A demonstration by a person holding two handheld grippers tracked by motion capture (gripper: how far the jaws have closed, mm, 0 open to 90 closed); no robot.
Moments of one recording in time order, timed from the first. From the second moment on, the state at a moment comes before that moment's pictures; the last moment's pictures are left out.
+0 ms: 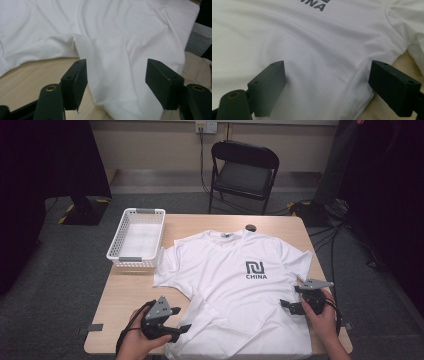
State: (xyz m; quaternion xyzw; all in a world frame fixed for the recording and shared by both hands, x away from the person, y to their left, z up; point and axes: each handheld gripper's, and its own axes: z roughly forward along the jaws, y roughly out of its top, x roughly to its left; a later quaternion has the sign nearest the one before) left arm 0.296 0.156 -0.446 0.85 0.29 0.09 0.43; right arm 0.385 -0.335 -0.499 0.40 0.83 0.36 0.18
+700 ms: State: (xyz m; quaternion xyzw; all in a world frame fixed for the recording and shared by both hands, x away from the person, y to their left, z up) left arm 0.333 0.142 -0.476 0.86 0.33 0.07 0.38; right arm 0.385 -0.335 -0.499 0.40 0.83 0.36 0.18
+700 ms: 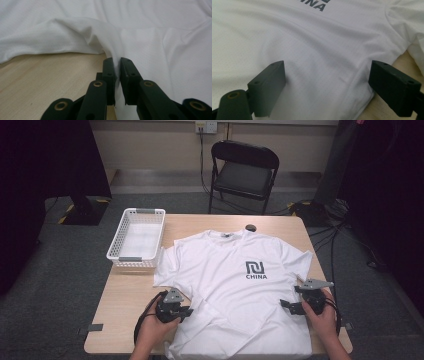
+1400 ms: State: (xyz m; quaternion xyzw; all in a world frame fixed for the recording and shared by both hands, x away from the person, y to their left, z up) left arm 0.285 0.181 -0.466 0.85 0.35 0.06 0.40; right arm 0.385 -0.335 -0.500 0.40 0.83 0.36 0.18
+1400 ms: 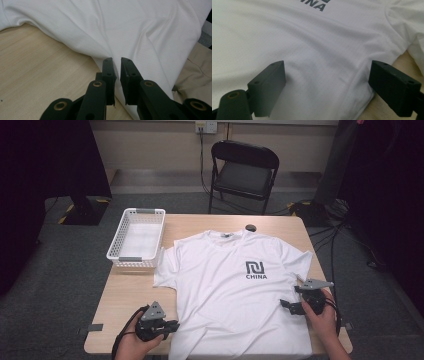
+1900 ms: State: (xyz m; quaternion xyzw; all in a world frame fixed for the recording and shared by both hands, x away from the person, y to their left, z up) left arm 0.339 0.170 -0.485 0.83 0.41 0.09 0.36; right arm 0.385 -0.335 -0.500 0.40 0.83 0.36 0.18
